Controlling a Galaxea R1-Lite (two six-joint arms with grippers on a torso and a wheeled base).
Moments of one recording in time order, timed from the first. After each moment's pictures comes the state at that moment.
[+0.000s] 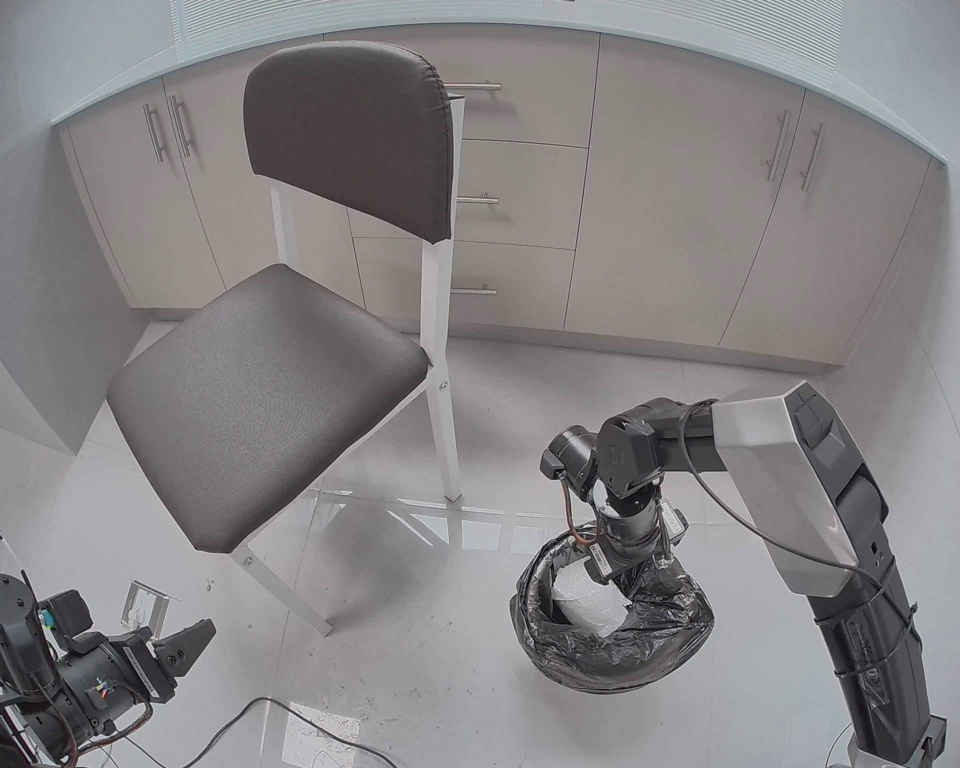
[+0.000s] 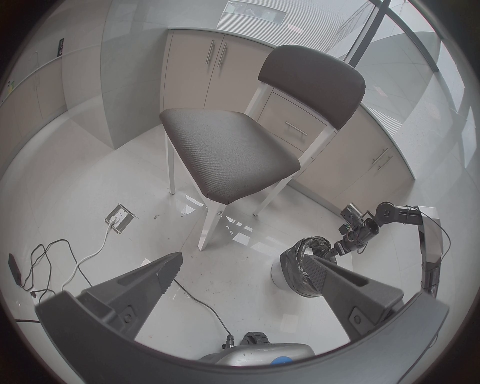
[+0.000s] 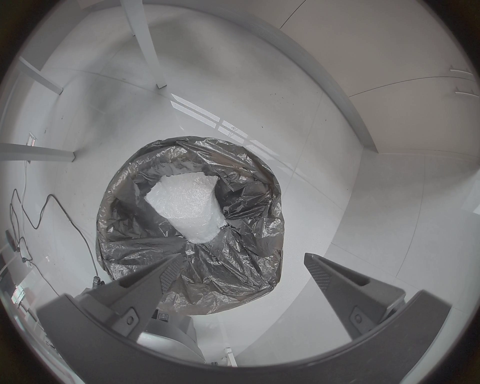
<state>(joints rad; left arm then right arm) -0.33 0.99 -0.04 -0.45 0.13 -0.54 0.54 2.60 -2.00 0.87 -0.49 0.24</state>
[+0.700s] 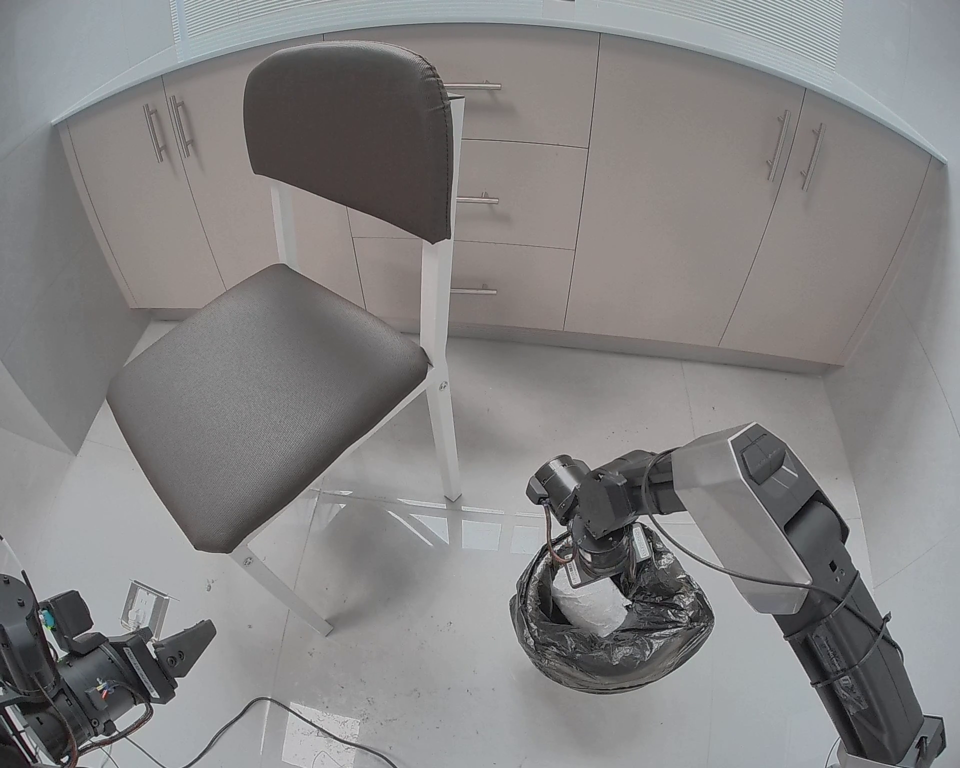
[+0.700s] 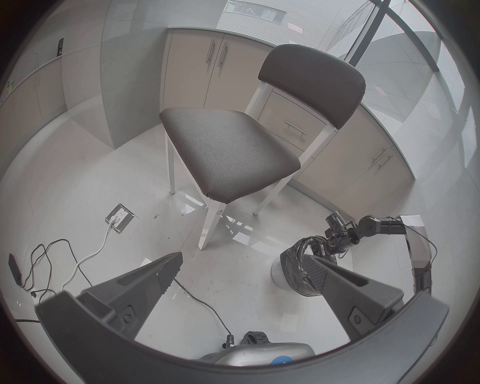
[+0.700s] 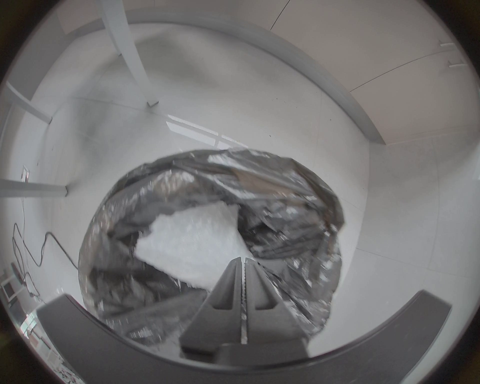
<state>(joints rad) -0.33 0.99 -0.04 -0.45 0.12 -0.54 0.53 2.75 -2.00 0.59 -0.48 0.31</state>
